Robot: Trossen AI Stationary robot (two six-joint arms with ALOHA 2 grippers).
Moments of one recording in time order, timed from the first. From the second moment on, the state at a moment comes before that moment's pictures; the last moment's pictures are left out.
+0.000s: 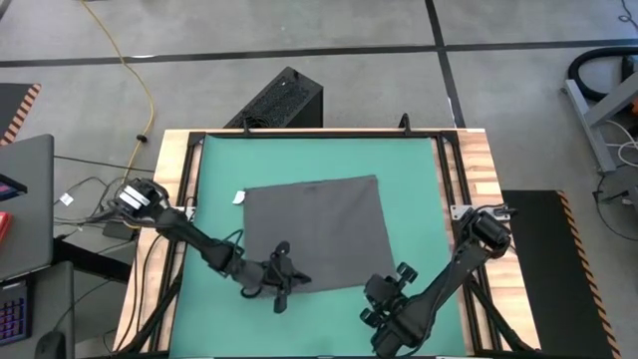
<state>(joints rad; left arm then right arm) -0.51 1.71 0.67 0.73 -0.42 -0.41 0.80 2.01 1.63 -1.36 0.63 1.52</state>
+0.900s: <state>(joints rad) -0.35 1.74 0.73 0.79 -0.01 -0.80 0.74 1.78 1.26 -1.17 0.21 2.26</state>
